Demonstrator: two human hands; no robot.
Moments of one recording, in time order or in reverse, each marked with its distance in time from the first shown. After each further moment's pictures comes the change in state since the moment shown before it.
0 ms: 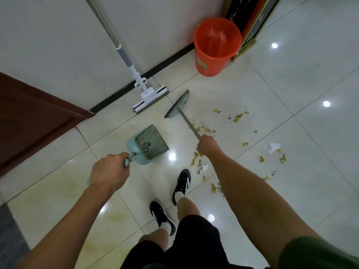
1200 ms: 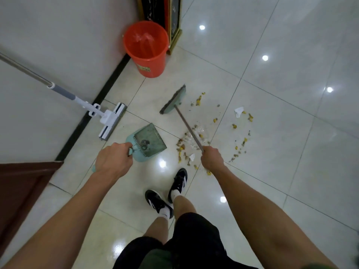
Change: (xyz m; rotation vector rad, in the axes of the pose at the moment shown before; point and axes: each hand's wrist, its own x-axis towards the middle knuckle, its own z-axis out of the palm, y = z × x) left_hand 0.071 0.074 -0.036 0.193 0.060 0.491; right_hand -0.102 0.099 0.056 0.427 0.211 0.298
